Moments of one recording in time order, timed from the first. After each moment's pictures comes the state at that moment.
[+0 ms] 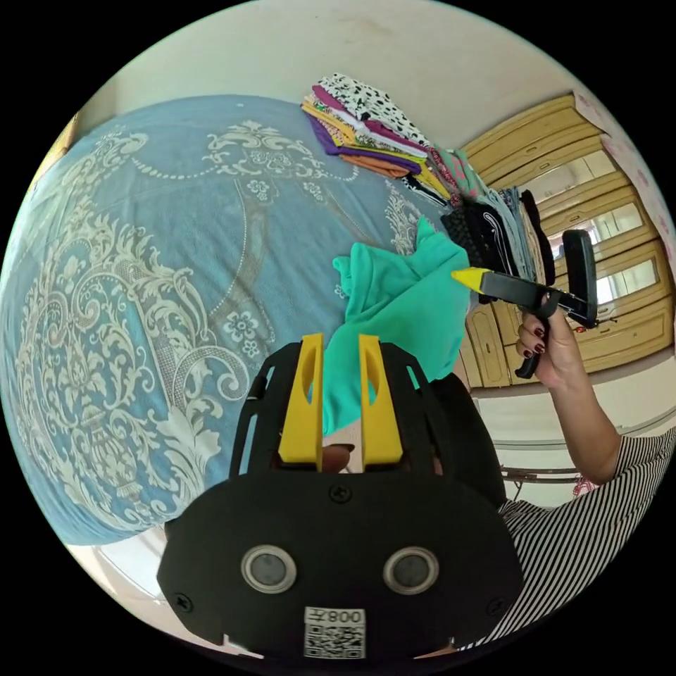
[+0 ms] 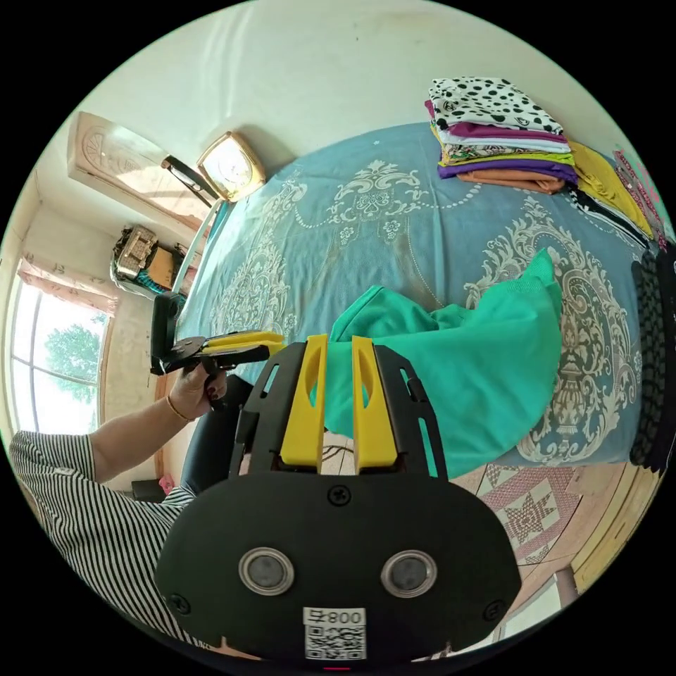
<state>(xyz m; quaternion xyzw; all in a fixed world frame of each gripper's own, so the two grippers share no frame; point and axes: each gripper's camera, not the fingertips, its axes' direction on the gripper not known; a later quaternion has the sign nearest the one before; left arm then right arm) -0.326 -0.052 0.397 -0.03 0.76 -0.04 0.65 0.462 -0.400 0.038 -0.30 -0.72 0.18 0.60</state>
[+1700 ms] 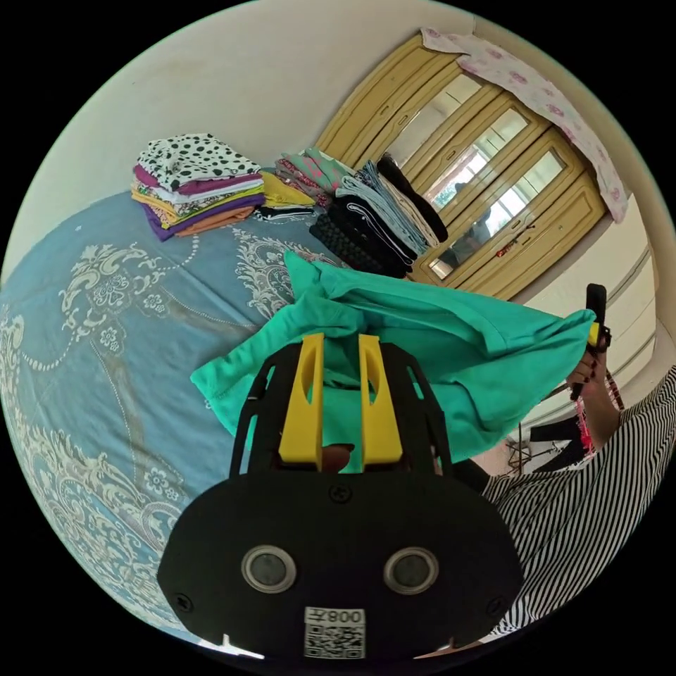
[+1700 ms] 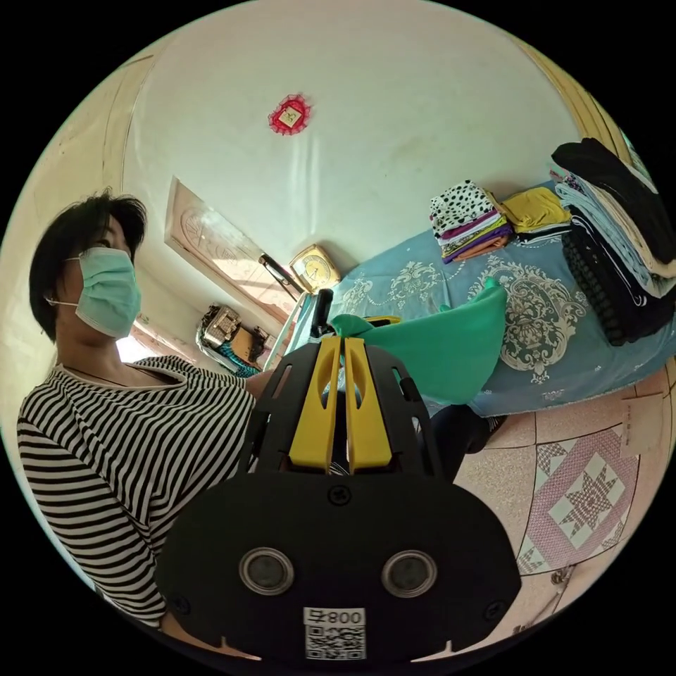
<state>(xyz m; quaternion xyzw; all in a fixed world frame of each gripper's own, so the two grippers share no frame) -0.262 -0.120 0.123 0.19 0.79 0.10 0.57 0.801 -0.106 -0.088 -0.13 -0.73 0.40 0.54</state>
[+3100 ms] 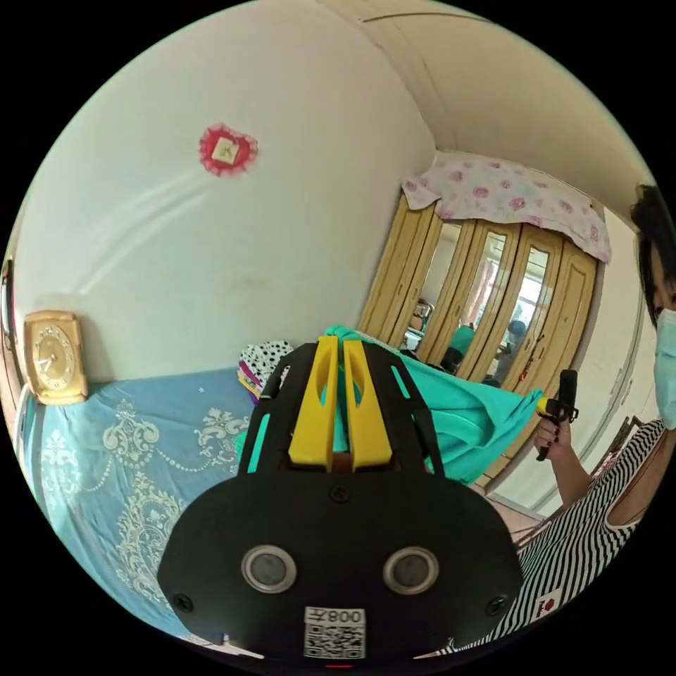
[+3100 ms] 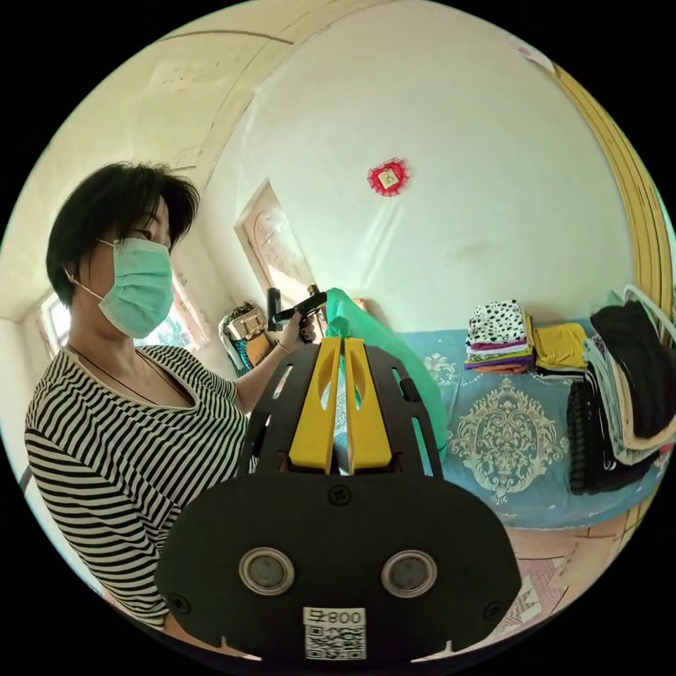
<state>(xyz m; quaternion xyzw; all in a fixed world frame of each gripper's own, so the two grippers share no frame) -0.634 -0.049 -0.245 0.41 0.66 -0.23 0.59 0.889 -0.139 -0.345 0.12 -0.71 0.34 0.60</state>
